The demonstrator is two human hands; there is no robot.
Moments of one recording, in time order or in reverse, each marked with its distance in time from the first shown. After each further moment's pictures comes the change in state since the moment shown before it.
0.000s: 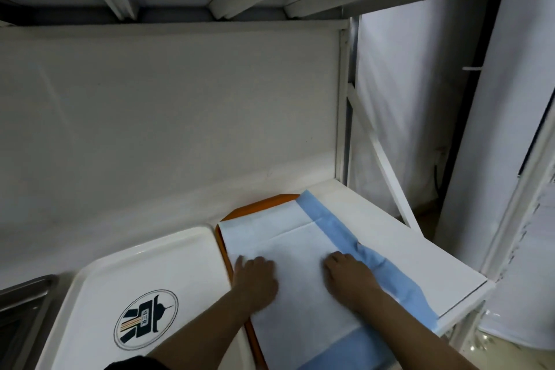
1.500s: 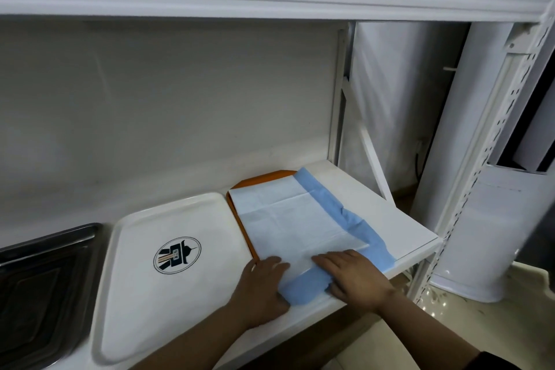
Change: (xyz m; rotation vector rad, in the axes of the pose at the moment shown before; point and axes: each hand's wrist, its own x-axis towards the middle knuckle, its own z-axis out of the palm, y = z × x) left_hand -0.155 0.020 0.025 -0.222 0.186 0.264; right_hand -0.141 -0.010 -0.057 -0.005 0.063 -0.499
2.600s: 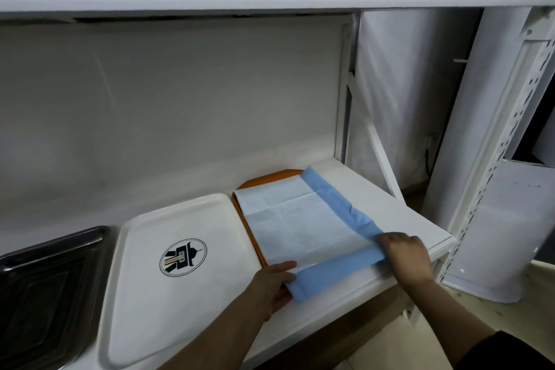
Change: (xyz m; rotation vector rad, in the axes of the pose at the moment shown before) left_hand 0.012 0.033 -0.028 -1.744 -0.043 -0.897; right_hand -0.017 0.068 0.002 -0.283 0.112 0.558
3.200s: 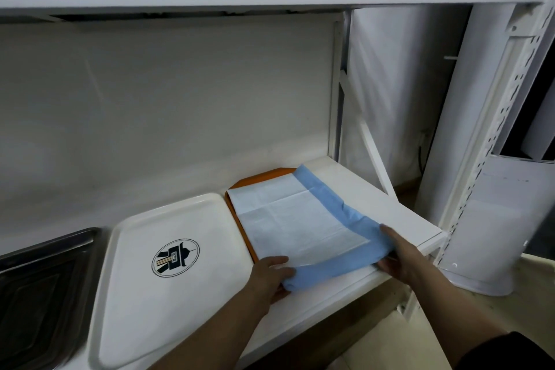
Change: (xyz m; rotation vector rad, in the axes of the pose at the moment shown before) left_hand 0.003 -0.001 0.010 0.245 0.053 0.139; right_hand 0.009 -0.004 -0.027 1.811 -0.241 1.354
